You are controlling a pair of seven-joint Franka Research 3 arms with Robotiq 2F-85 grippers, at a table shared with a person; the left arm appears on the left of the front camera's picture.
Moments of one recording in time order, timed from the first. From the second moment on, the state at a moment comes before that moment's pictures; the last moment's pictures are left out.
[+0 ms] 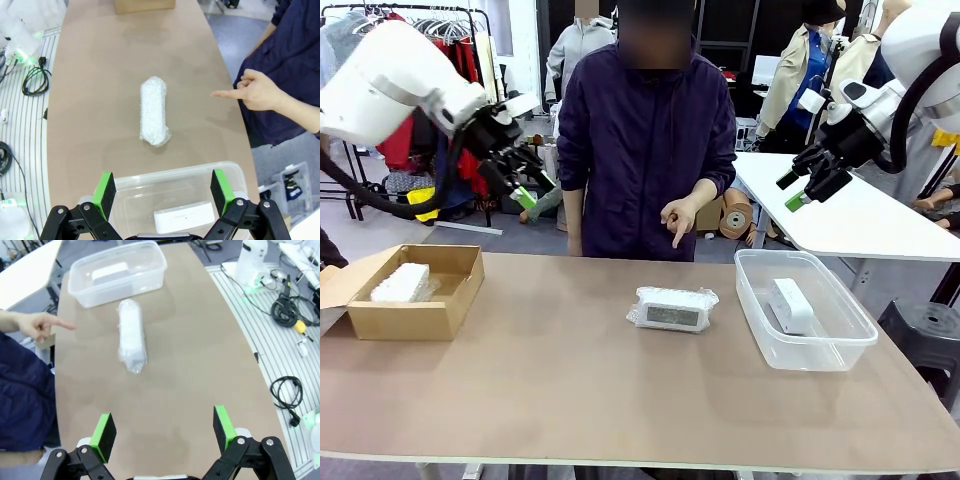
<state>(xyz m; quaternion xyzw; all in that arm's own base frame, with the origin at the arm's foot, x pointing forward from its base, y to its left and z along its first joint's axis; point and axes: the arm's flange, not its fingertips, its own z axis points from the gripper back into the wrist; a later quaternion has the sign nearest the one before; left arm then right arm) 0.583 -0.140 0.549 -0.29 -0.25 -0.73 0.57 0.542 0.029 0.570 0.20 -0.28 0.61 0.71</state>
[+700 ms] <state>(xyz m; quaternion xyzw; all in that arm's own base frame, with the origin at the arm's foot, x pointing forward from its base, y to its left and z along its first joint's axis) 0.610 -0.250 0.511 -0.29 -0.16 -0.76 0.57 0.542 0.029 0.571 0.20 -0.28 0.61 0.71</state>
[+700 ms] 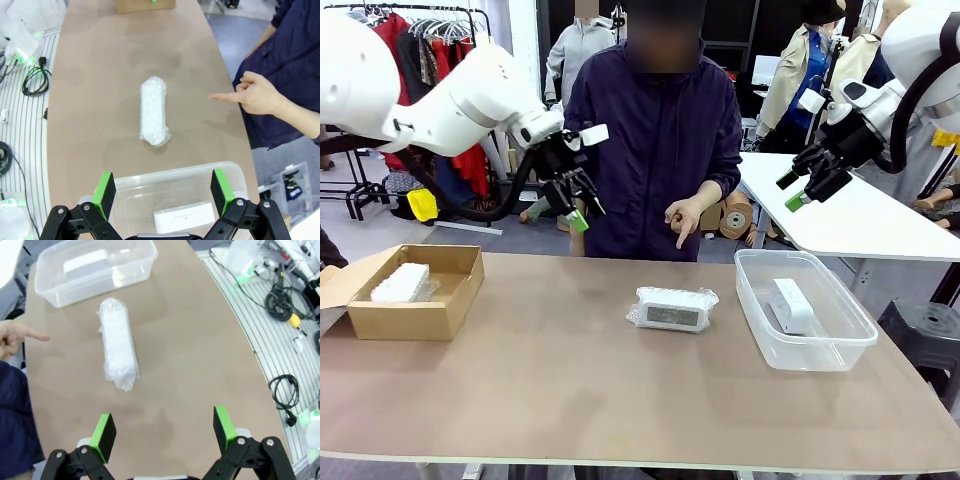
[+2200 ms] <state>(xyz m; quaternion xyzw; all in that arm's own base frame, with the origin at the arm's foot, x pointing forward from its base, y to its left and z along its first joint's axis) 0.606 -0.340 0.460 -0.17 -0.10 -0.81 0.56 0.542 0.029 0.571 0.20 -0.28 0.61 0.71</state>
